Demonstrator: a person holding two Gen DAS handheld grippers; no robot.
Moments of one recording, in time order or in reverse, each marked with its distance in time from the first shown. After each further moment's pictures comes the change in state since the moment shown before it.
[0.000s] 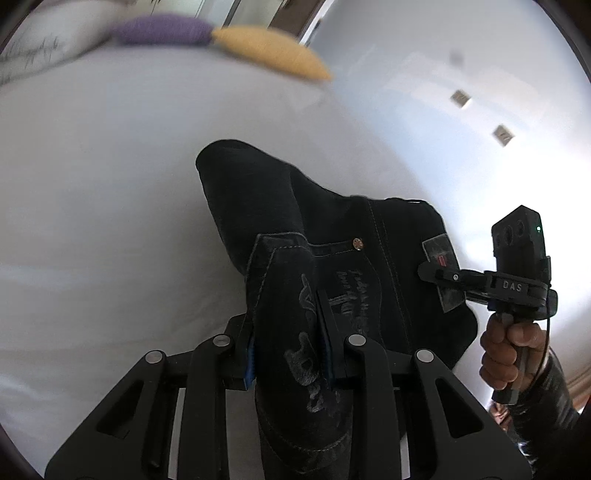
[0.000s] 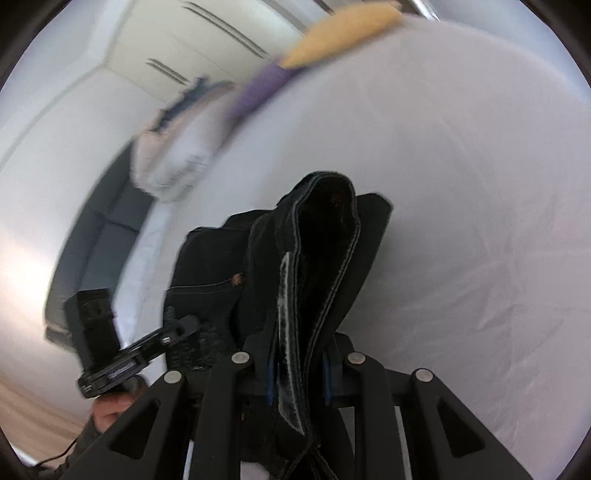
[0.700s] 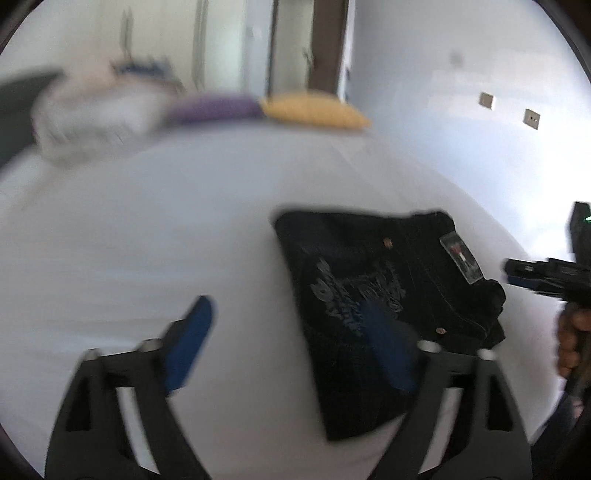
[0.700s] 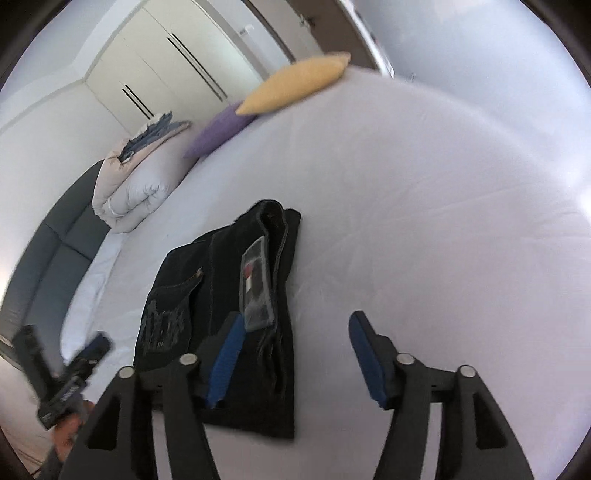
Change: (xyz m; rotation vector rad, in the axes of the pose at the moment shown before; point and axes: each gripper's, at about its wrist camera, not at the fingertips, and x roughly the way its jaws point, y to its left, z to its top) left arm -0.098 -0.043 -0.088 0.177 -0.350 0.398; right arm -0.097 -0.001 -0.086 -0.053 -0.263 -0.243
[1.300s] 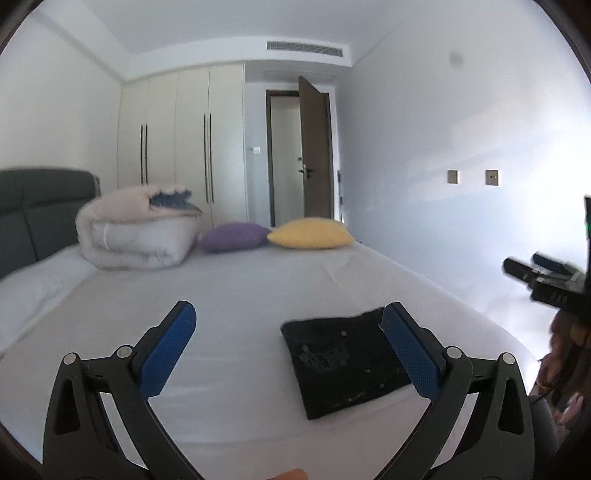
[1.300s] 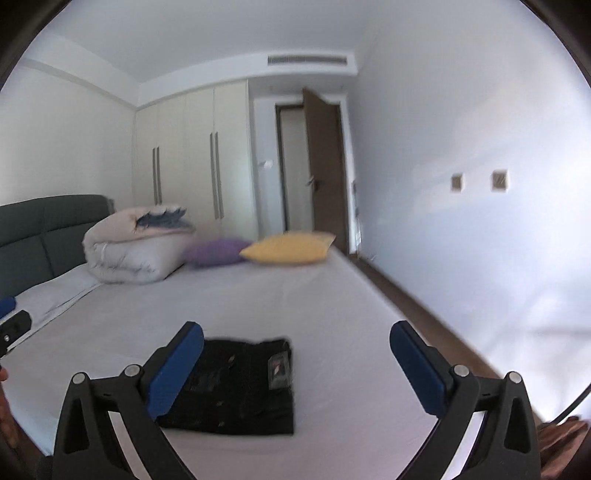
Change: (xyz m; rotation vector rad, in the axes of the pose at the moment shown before) left arm -0.256 -0.029 0.001 0.085 -0.394 0.033; right arm -0.227 0.145 -0.064 -0.331 -0.614 -0.290
